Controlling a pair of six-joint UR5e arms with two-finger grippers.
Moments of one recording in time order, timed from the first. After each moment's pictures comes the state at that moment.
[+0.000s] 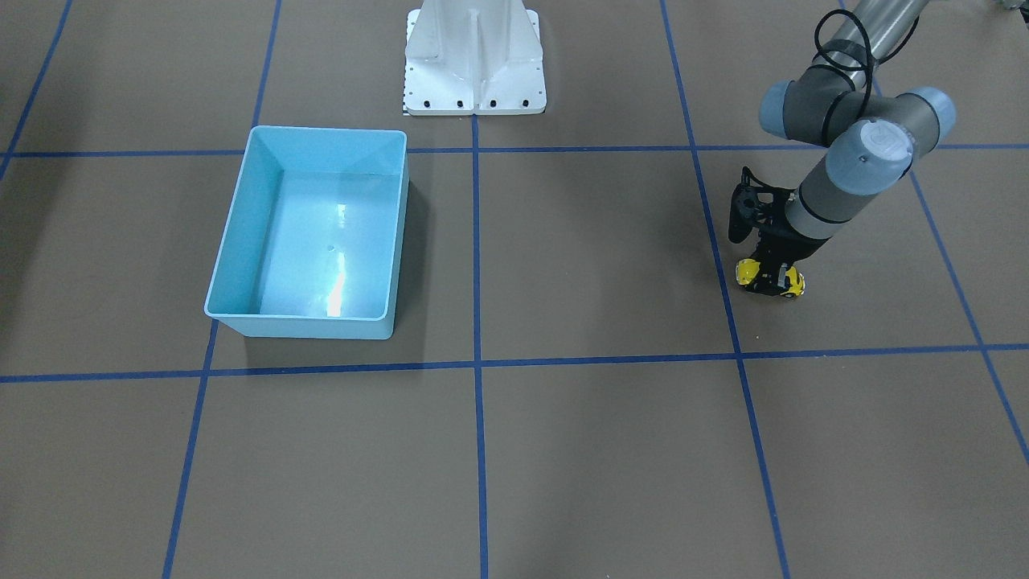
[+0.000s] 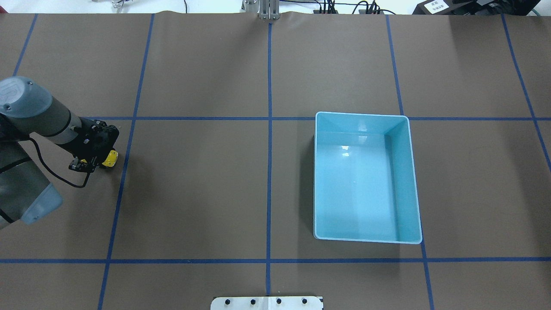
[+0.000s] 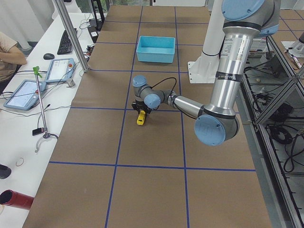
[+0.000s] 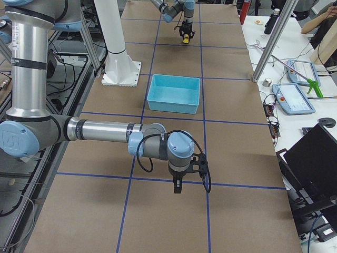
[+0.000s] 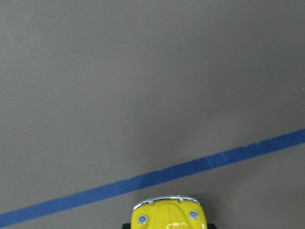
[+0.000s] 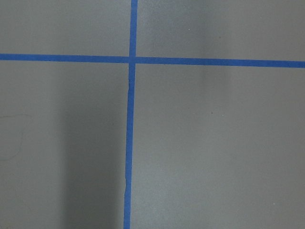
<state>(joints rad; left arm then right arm) -0.81 -1.76 -1.63 -1.94 -2.12 0.92 1.64 -1.69 1.67 -1.61 2.35 -0.11</state>
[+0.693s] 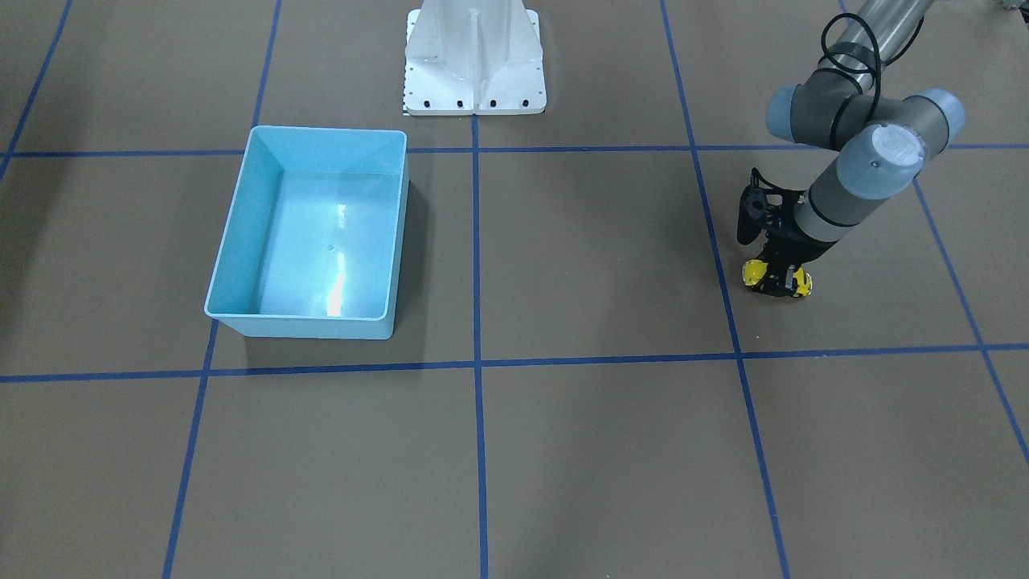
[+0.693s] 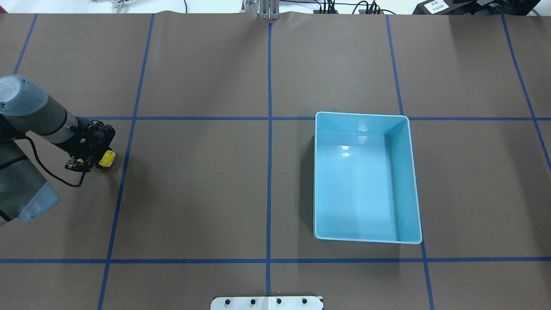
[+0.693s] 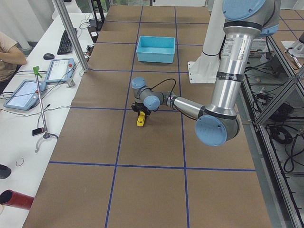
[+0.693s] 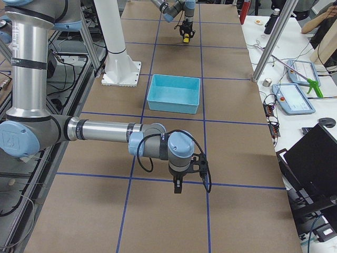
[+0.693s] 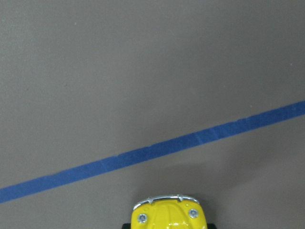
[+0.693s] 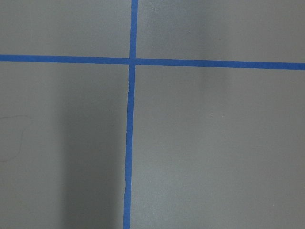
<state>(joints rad) -0.83 -1.75 -1.61 -1.95 -2.13 0.95 1.64 -1.68 1.67 -1.61 2.35 -0.11</state>
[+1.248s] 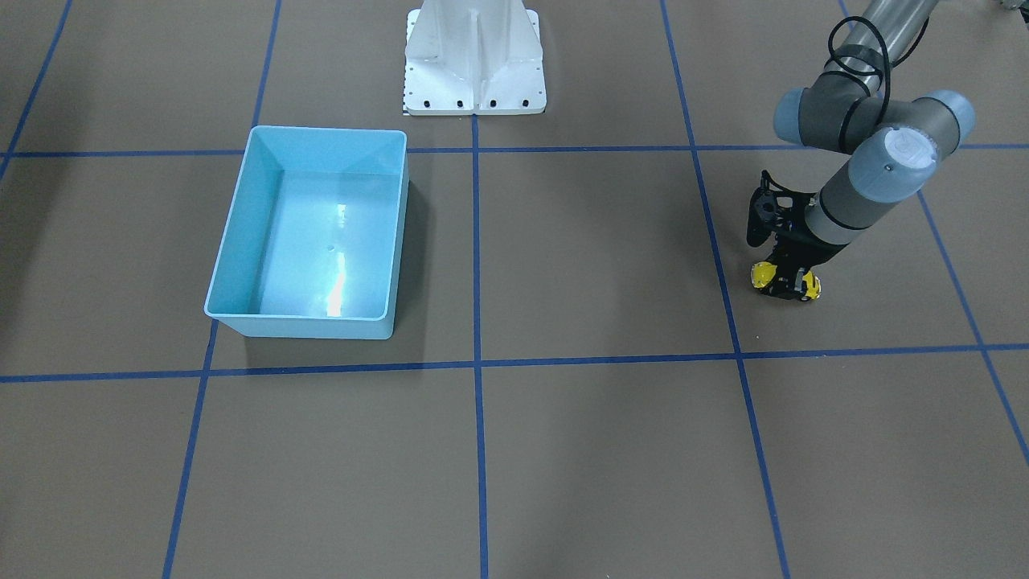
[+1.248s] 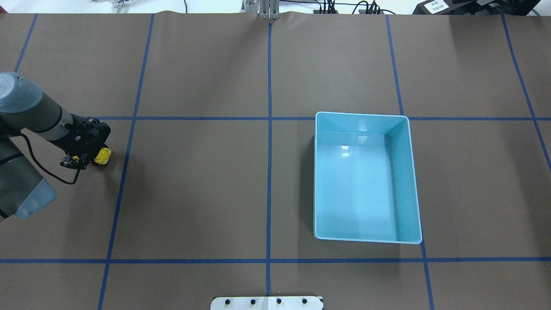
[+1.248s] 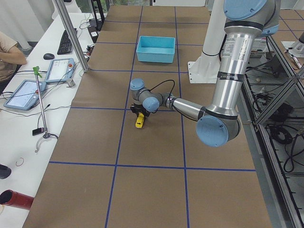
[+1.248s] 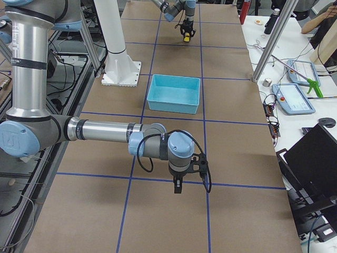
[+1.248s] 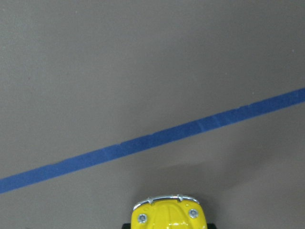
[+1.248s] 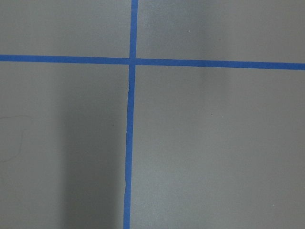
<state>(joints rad) -0.85 -1.74 -1.60 -1.96 -2.14 0.97 1.64 -1.68 1.67 -1.61 2.35 -0.11</state>
